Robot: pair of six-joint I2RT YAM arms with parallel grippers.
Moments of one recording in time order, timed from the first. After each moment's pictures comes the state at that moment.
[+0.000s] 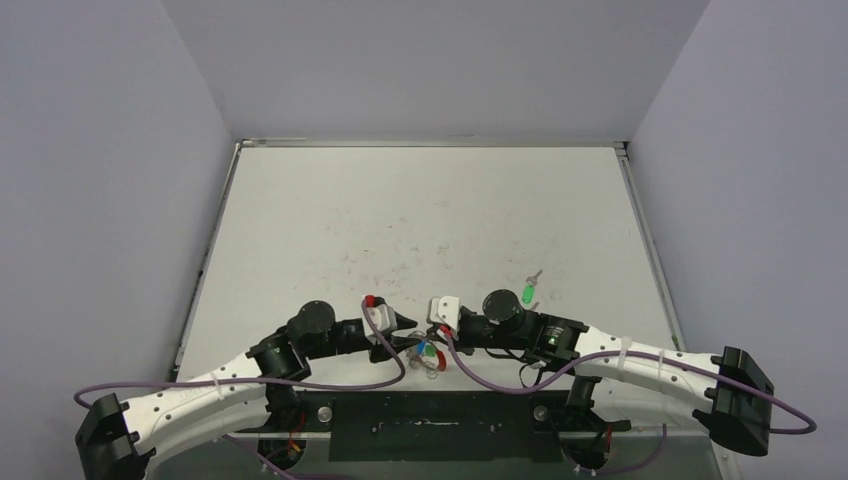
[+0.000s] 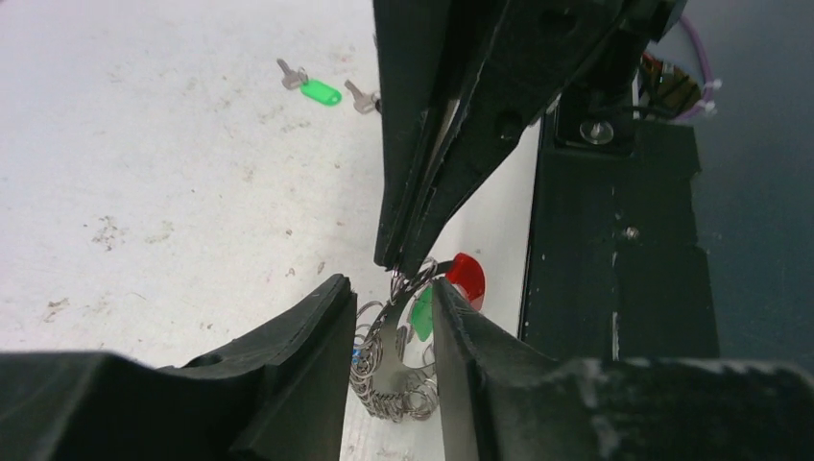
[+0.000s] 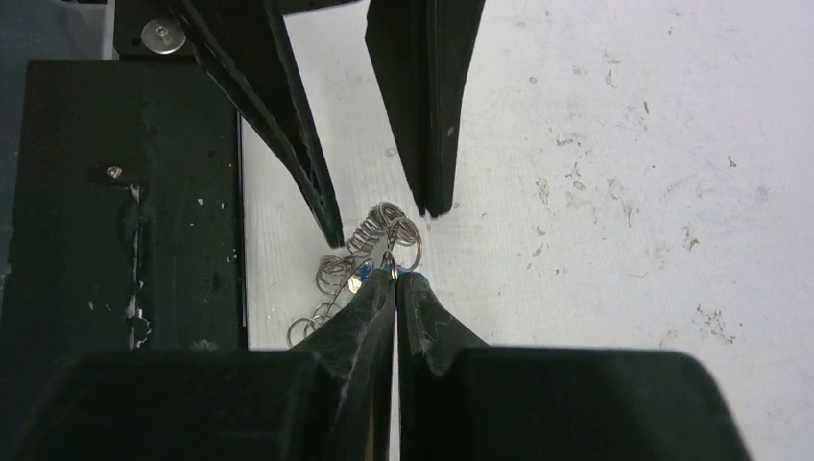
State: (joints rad) left arm -0.99 0.72 0.32 0.21 0.35 0.06; right arm 1.10 1.00 0.58 -0.03 -0.26 -0.31
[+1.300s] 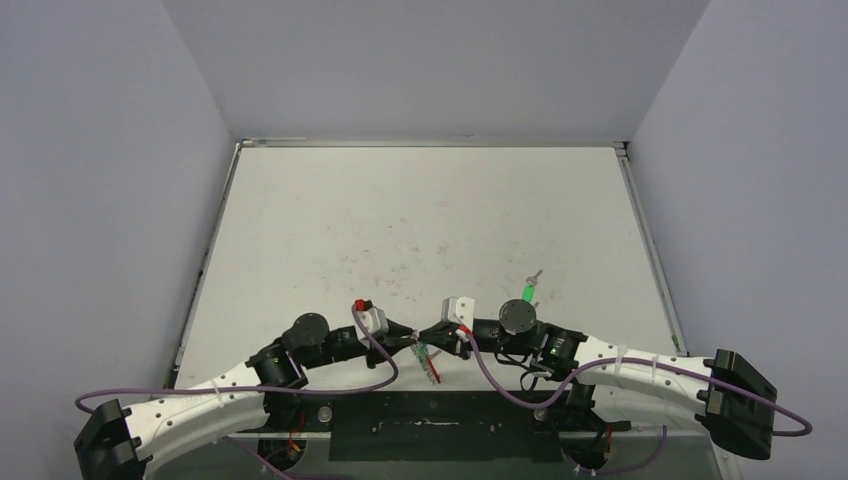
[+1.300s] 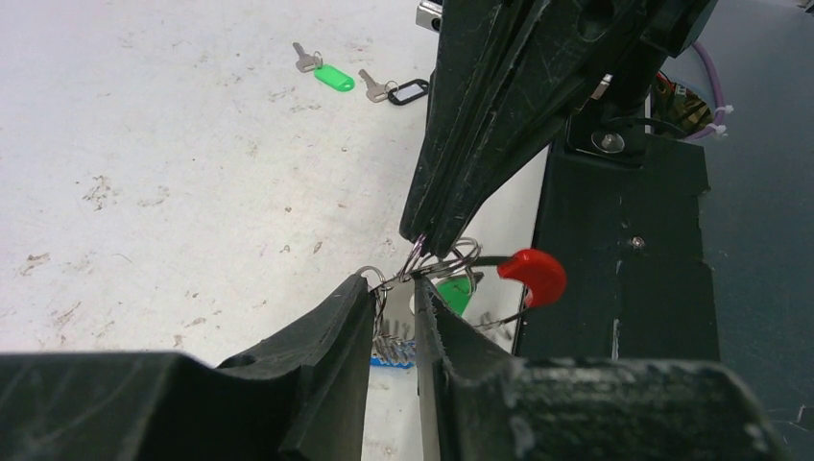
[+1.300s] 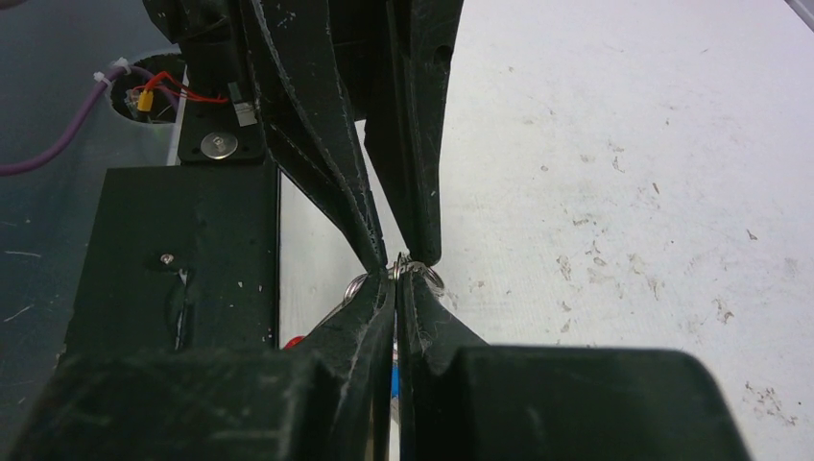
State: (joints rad) left arm -0.99 0.61 0.19 0.31 0.27 -0.04; right arm 1.09 0.96 0.39 0.39 -0.34 -0.17
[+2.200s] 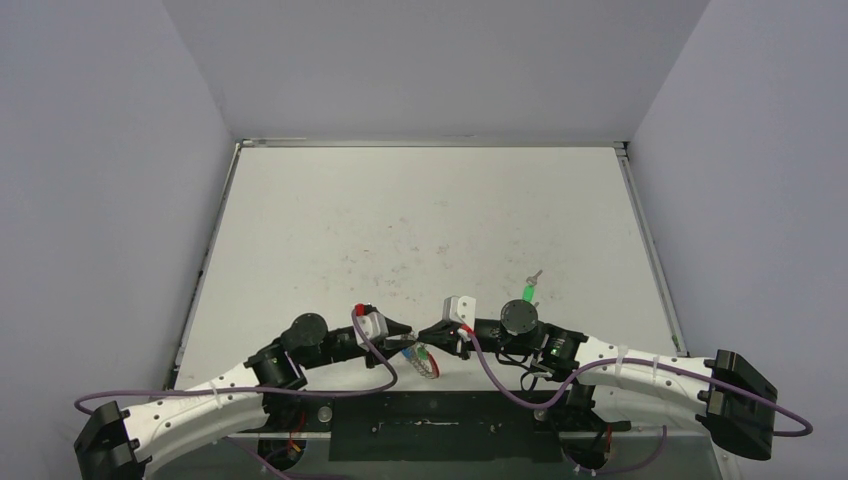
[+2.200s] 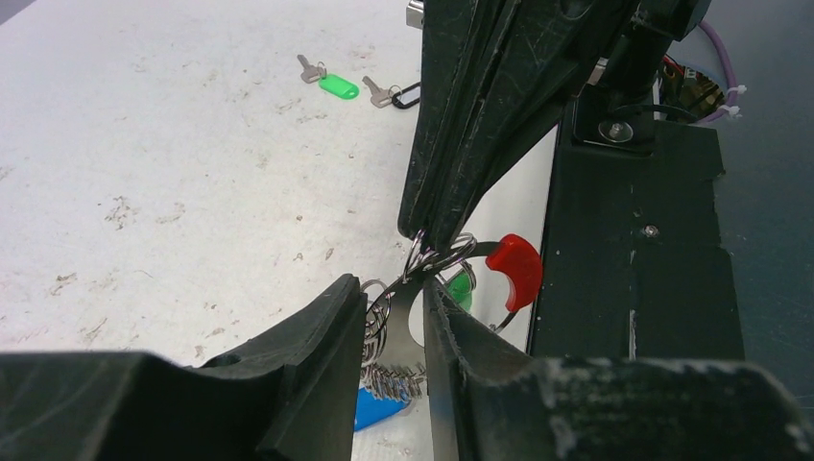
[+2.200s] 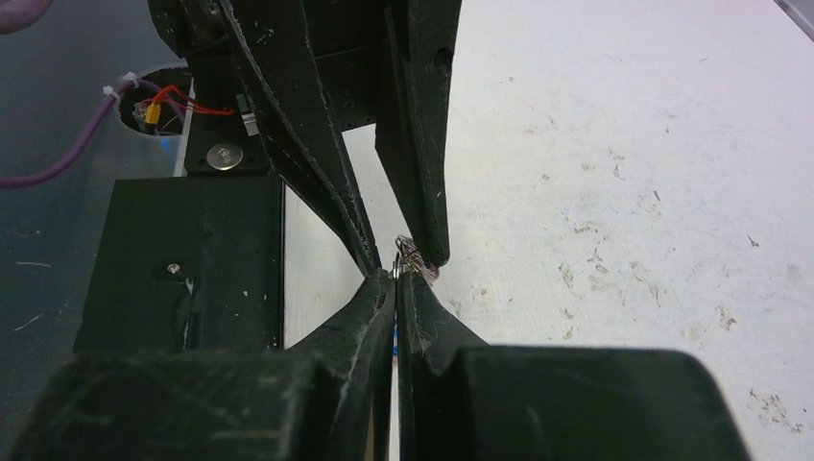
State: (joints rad) left arm -0.99 0.58 0.19 0.29 0.29 0.03; right arm 1.09 0.95 0.38 0.41 -0.34 -0.15
